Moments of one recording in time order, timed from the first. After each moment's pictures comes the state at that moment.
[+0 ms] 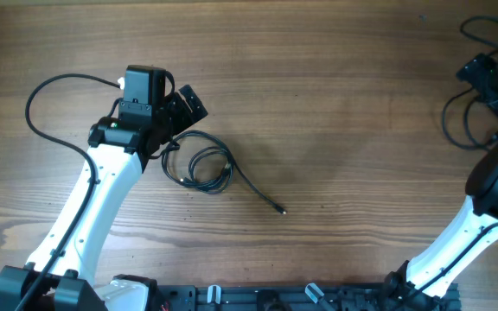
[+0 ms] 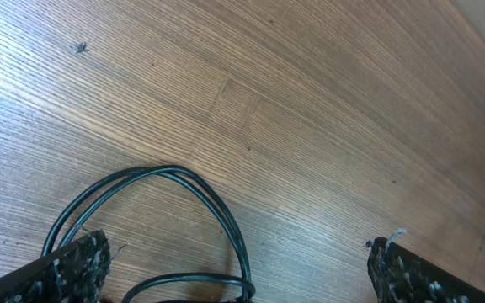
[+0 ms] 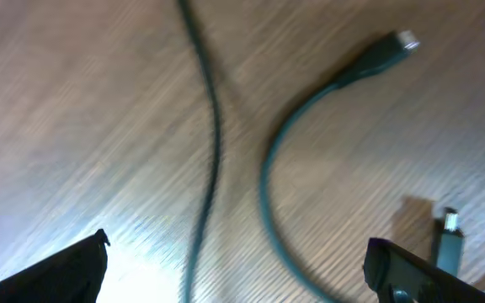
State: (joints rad) left arm -0.19 1.43 1.08 -0.61 0.04 -0.72; right arm -0.47 2.17 1.79 -0.77 0.04 0.35
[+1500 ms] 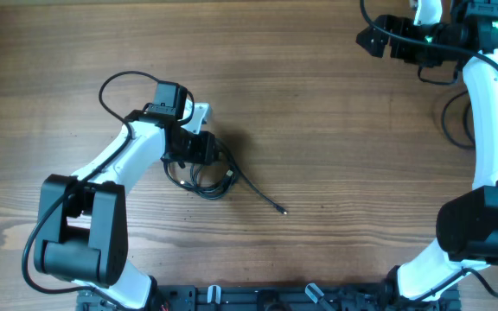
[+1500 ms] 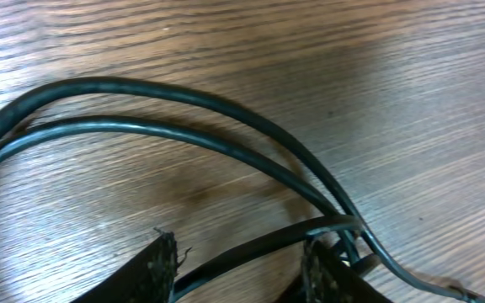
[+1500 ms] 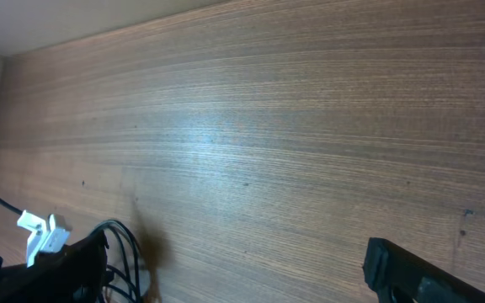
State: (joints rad) left arm -0.20 1.76 1.03 -0.62 0.34 -0.04; right arm -0.10 1.84 1.84 -1.00 -0.53 0.05
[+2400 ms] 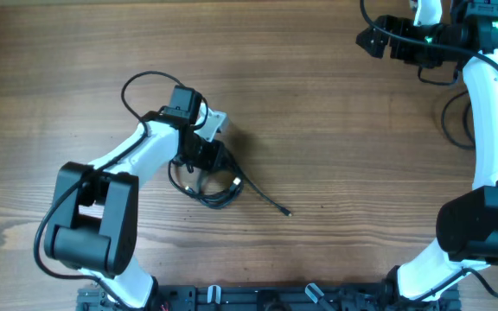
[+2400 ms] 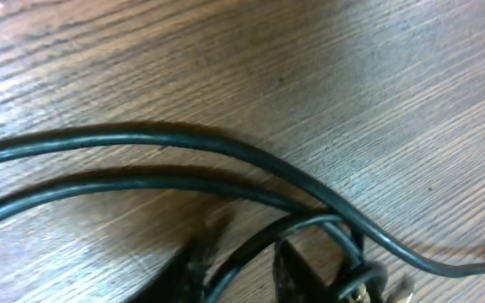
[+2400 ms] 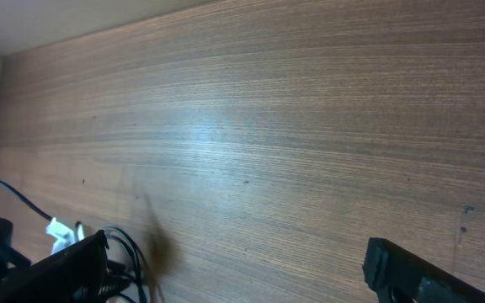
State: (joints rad) left arm -0.26 1.82 1.02 -0.61 0.35 0.09; right arm -0.10 1.84 1.84 -1.01 -0.53 0.05
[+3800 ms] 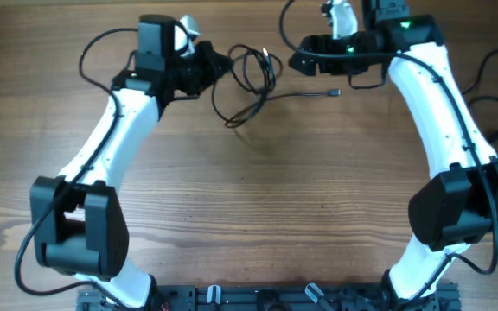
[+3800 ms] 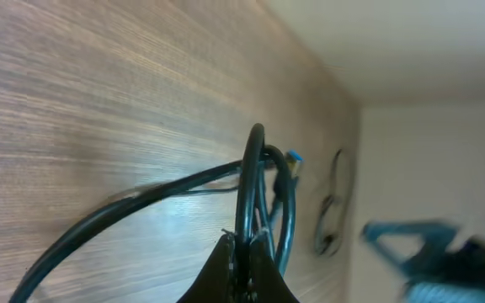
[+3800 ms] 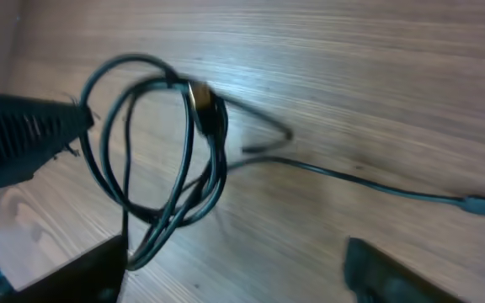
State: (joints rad) left arm -0.18 1.79 1.36 -0.29 0.59 -0.81; right arm 0.18 1.94 1.84 -0.97 -0.53 0.09
